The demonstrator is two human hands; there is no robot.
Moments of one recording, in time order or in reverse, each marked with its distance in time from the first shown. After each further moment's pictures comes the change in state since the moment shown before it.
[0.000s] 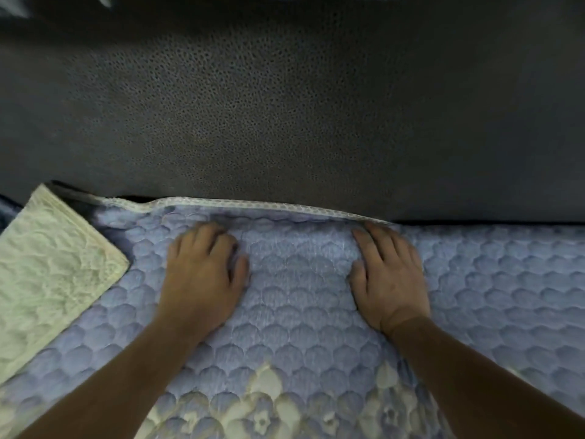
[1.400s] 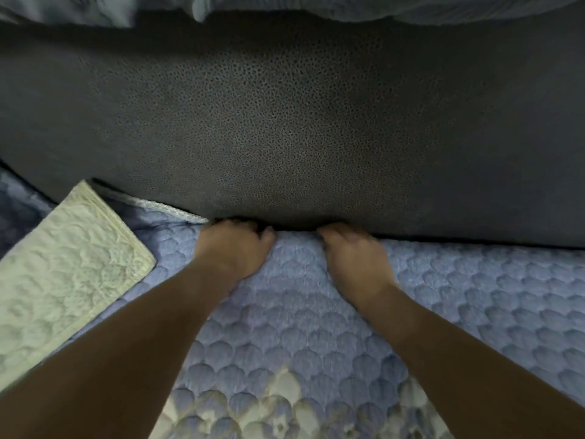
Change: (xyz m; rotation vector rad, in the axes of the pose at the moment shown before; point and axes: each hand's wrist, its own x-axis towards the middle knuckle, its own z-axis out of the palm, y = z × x) left_hand 0.066 -0.010 0.020 0.174 -0.369 -0.064; right_hand 0.060 -0.068 0.004 -0.012 0.065 -0.188
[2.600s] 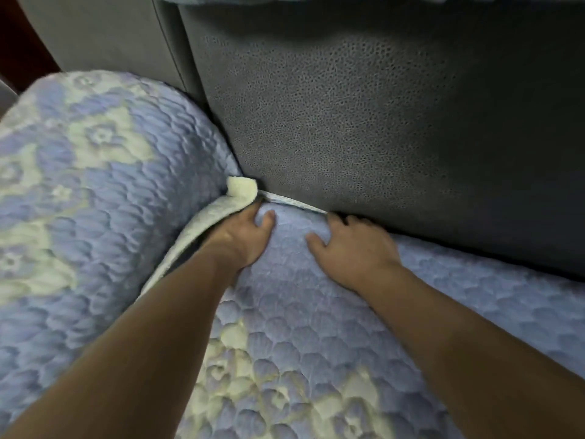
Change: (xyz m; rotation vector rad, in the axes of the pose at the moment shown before) left_hand -0.052 -0.281 0.005 -0.229 -0.020 -0.475; right_hand 0.097 -0.278 0.036 0.080 -0.376 -0.111
